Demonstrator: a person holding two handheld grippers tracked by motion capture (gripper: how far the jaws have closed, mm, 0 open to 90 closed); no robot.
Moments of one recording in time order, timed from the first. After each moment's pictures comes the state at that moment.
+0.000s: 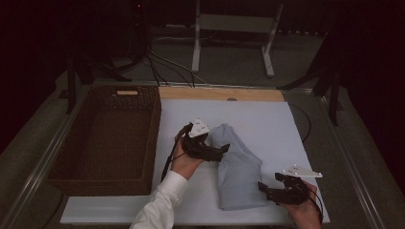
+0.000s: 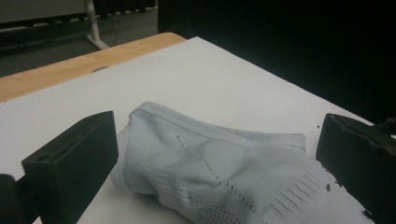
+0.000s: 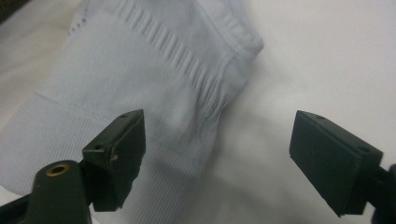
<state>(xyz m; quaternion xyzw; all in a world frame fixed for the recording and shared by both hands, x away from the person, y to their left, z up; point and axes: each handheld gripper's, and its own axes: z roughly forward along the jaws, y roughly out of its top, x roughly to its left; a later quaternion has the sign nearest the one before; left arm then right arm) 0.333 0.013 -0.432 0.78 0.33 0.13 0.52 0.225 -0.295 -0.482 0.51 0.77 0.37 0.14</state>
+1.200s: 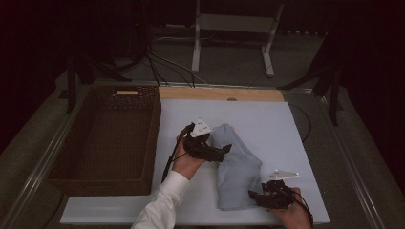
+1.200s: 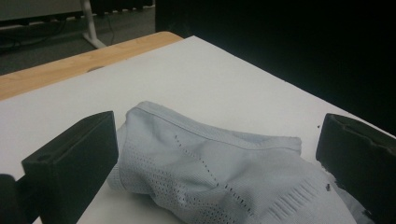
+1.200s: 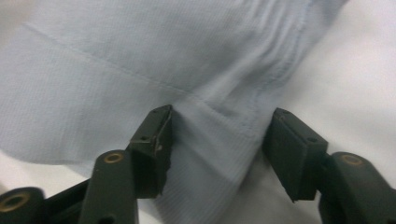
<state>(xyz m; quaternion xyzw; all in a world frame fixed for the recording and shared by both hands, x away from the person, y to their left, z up) 0.333 0.008 -0.432 0.78 0.33 0.12 0.52 0.225 -0.264 -0.505 0.49 0.81 0.30 0.09</state>
